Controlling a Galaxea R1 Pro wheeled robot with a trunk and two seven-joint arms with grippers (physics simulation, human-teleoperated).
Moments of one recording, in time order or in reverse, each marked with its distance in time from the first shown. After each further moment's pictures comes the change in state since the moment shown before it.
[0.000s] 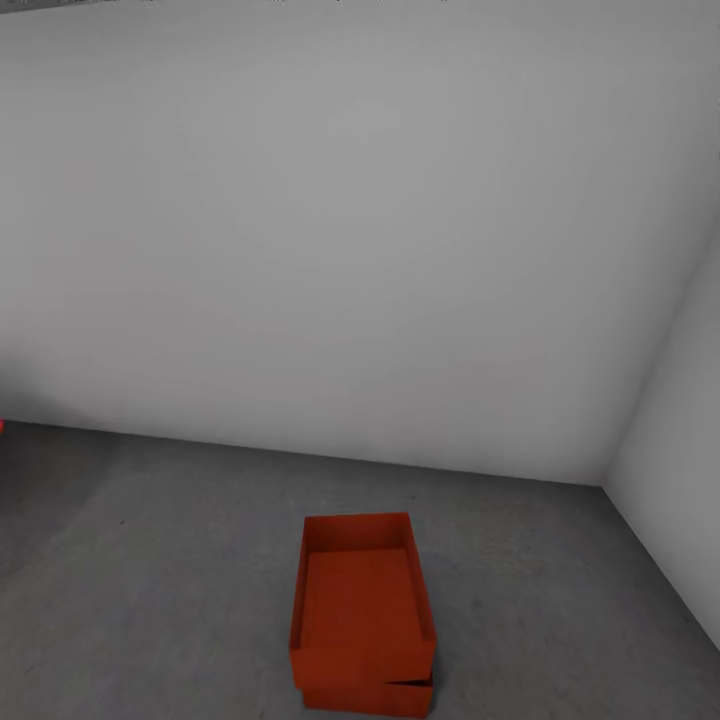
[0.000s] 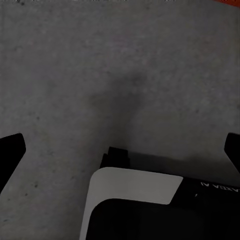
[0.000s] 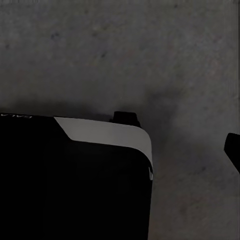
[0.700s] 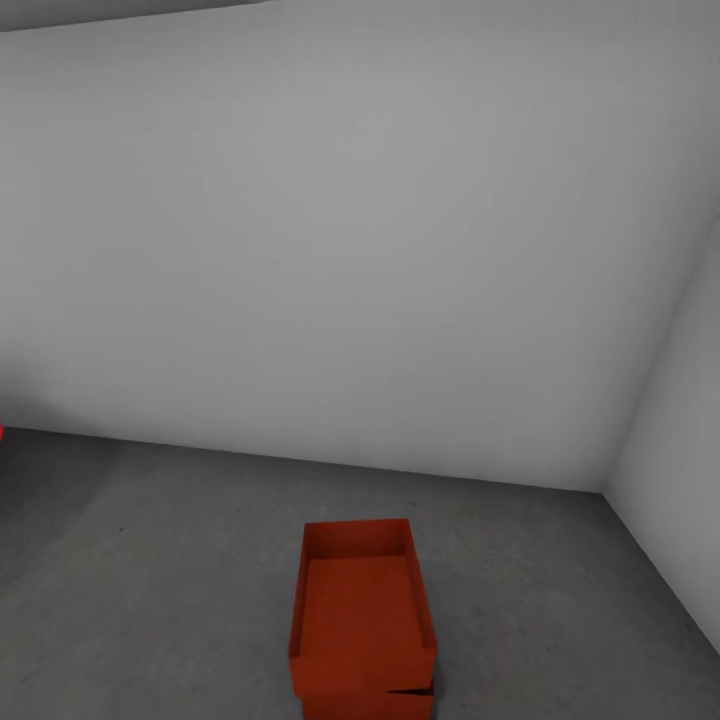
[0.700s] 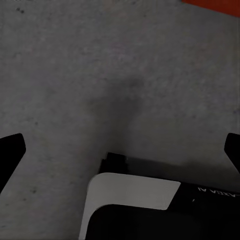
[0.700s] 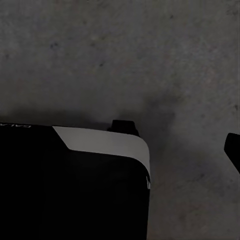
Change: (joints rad) left arm 0.000 -0.001 0.000 0.000 0.001 0.000 0.000; right arm 0.000 -0.003 0.000 0.000 0.000 -0.007 0.000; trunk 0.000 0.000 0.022
